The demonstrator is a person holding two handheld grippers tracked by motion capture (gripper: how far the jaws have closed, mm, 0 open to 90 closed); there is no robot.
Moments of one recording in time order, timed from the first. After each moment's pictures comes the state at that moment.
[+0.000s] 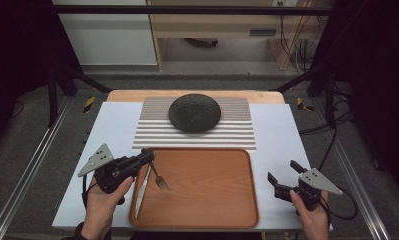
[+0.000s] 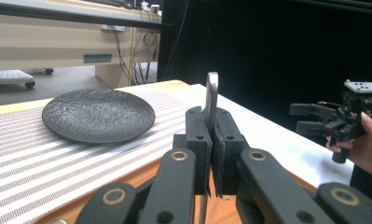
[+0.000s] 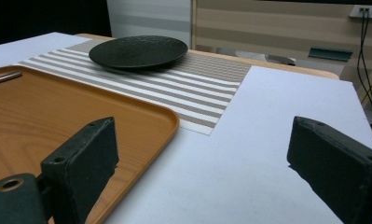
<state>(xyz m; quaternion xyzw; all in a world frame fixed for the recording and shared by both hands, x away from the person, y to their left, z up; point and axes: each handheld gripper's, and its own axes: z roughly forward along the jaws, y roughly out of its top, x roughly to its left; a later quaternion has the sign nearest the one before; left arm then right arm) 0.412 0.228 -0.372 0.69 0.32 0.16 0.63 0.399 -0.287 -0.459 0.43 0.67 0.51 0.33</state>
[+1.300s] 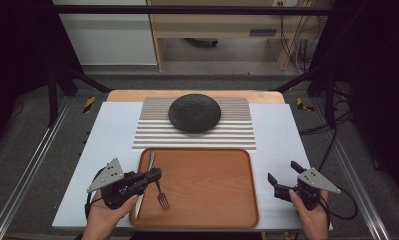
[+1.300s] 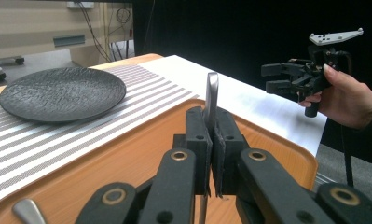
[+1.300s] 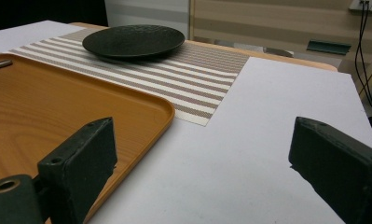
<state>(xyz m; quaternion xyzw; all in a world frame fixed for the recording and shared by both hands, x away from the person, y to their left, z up) 0.387 0.215 -0.384 0.74 0.27 0.14 0.60 0.402 -0.288 -0.463 0.43 0.68 0.50 0.33</state>
